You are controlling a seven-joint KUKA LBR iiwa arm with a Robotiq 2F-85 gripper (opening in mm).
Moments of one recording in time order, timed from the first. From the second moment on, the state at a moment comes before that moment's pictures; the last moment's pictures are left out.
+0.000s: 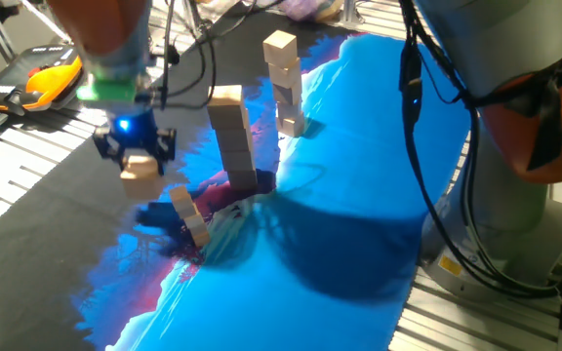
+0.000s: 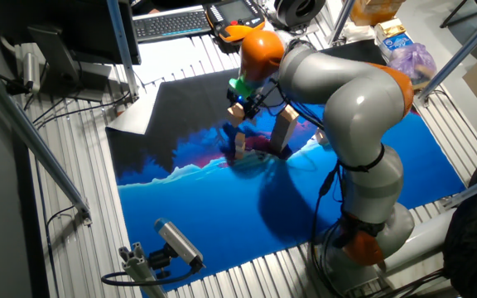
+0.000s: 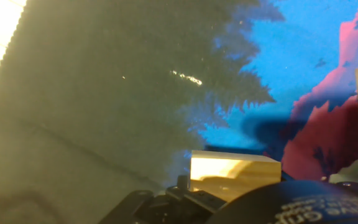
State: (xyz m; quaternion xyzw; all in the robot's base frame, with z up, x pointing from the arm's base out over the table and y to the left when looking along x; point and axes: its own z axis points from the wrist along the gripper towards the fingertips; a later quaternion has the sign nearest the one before) arm 0.605 0.164 0.148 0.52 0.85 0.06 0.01
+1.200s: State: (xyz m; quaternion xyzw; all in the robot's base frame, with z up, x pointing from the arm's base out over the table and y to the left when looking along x) arm 0.592 0.125 0.225 0.49 0.87 0.06 0.03
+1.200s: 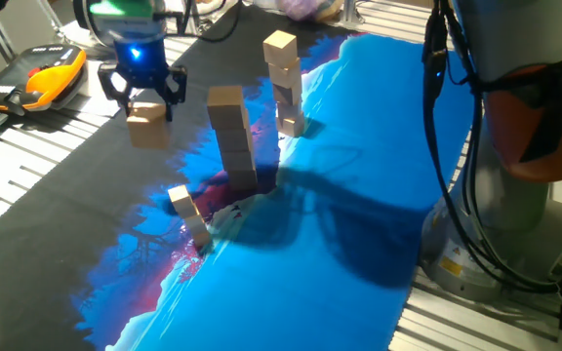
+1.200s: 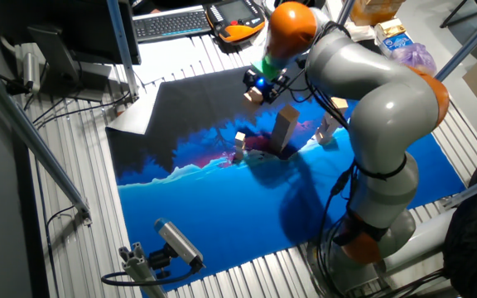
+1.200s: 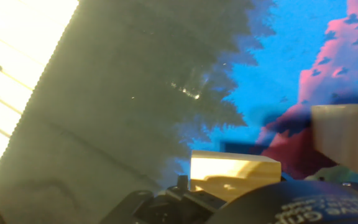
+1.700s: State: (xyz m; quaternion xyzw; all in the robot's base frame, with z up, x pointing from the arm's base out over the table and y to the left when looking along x) arm 0.592 0.125 0.225 0.48 0.87 0.01 0.06
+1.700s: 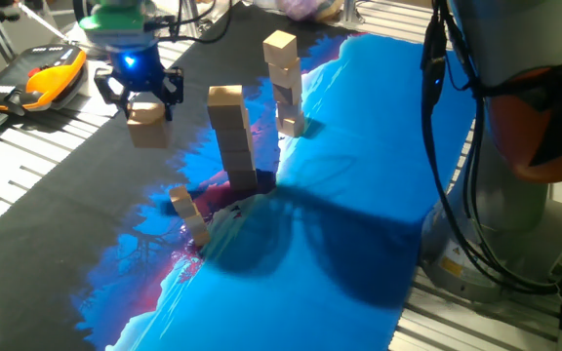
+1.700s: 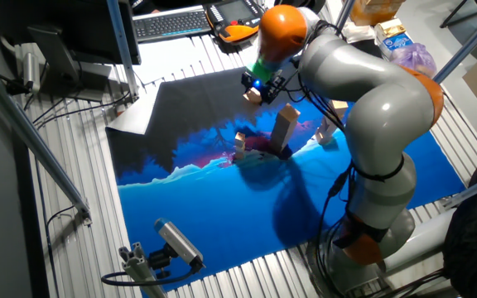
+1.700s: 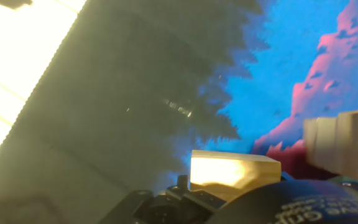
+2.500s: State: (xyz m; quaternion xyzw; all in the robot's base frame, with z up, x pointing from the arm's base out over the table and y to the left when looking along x) arm 0.578 0.116 0.254 0.46 0.88 0.04 0.04
